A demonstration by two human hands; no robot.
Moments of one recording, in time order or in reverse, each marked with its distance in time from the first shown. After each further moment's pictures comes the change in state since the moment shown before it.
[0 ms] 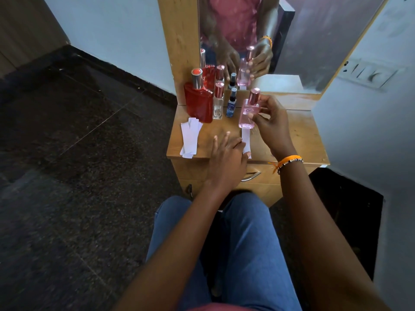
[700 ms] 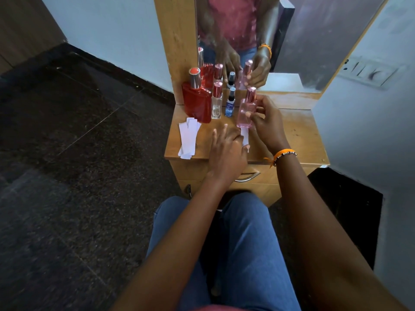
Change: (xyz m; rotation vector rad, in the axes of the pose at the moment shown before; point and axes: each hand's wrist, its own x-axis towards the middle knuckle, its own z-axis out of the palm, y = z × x) left_hand 0.021 -0.001 0.002 0.002 0.031 -0.031; right_hand 0.013 0.017 0.005 -0.052 -0.034 0.017
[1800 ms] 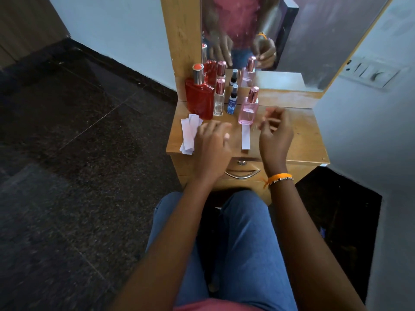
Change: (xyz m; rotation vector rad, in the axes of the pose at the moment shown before) left_hand -0.019 -0.011 -0.033 -0.194 0.223 -0.140; right_hand -0.049 -0.021 0.008 0.066 0.388 0.086
